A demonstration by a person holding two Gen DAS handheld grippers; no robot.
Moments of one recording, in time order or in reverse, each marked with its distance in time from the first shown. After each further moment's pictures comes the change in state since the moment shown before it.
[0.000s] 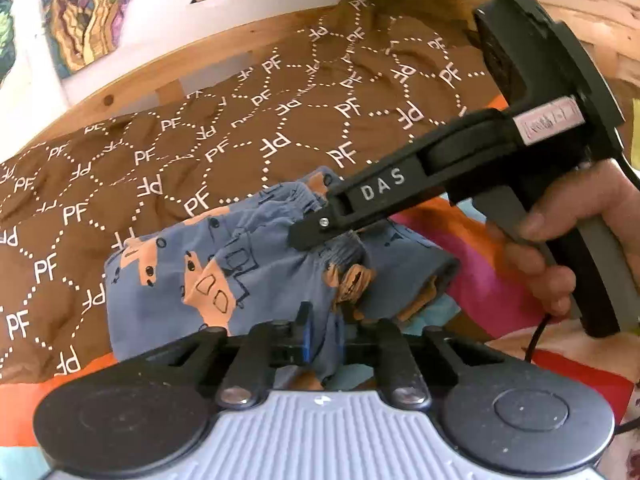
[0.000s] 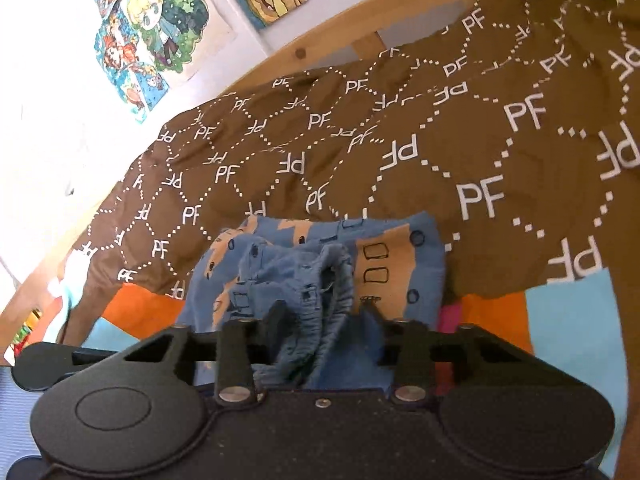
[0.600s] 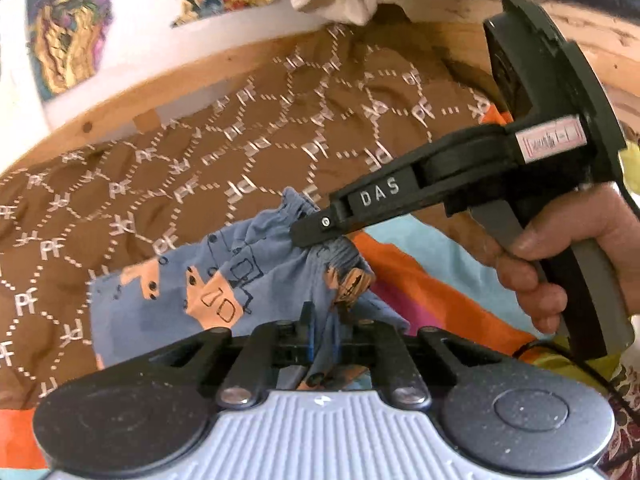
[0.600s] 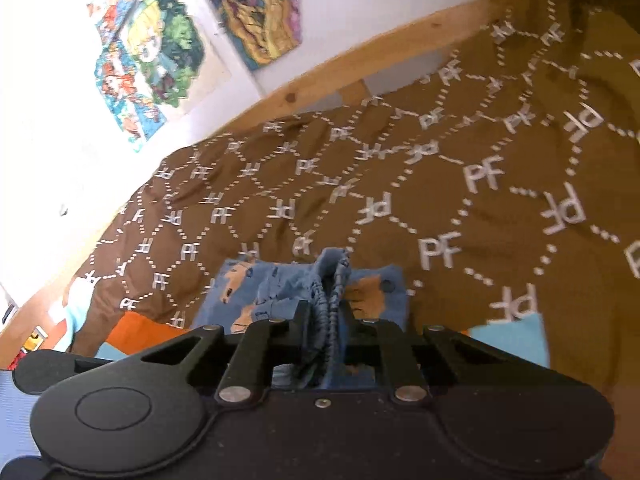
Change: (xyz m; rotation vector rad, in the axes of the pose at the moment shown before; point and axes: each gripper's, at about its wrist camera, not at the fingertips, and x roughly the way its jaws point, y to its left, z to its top) left arm 0.000 -0.028 0.036 0.008 -0.024 -0.063; right arm -0.041 -0.011 0.018 0.012 -0.060 -0.061
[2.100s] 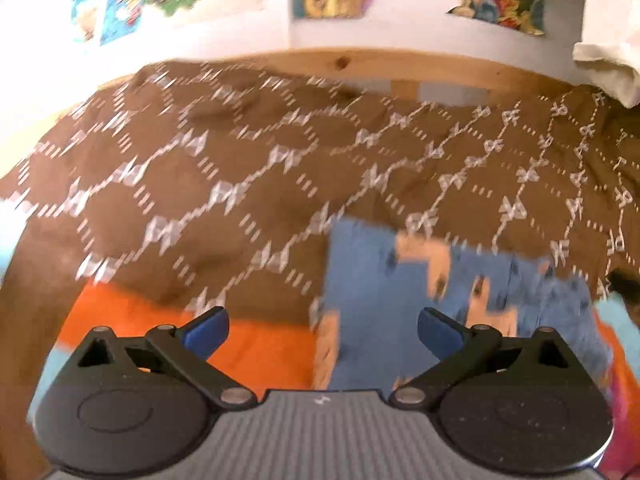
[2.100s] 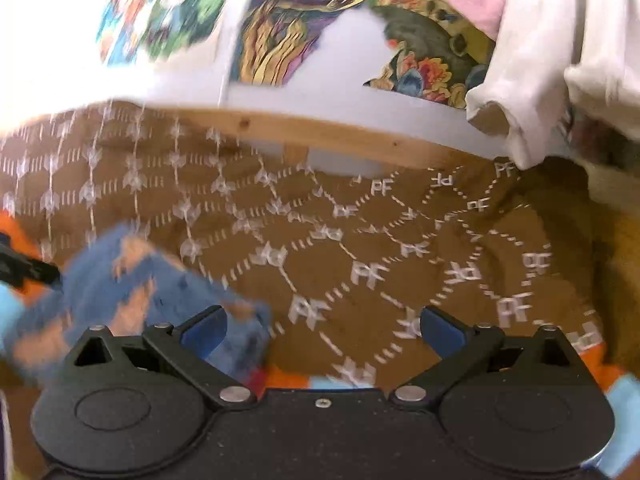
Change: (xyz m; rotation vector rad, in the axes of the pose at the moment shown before) left arm -0.003 0.118 -0.034 -0.509 -0.038 0.411; right arm -0.008 0.048 -0.029 -0.506 -0.228 -0.427
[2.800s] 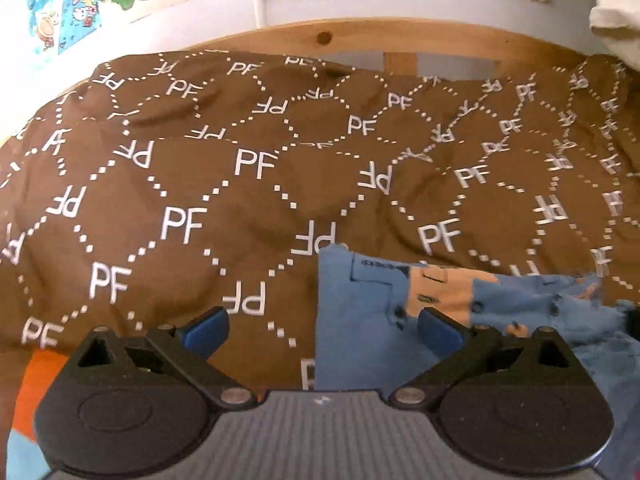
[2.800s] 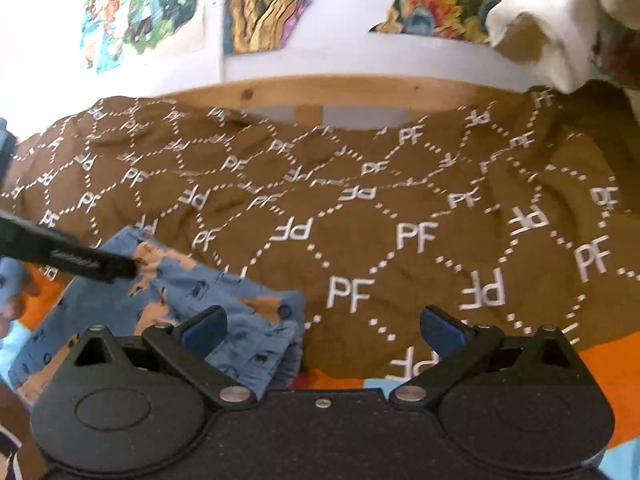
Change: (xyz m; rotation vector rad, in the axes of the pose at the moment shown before) left arm 0.057 -0.011 0.021 0.057 0.067 0.009; right arm 0.038 -0.003 -0.008 0.090 0.102 0.030
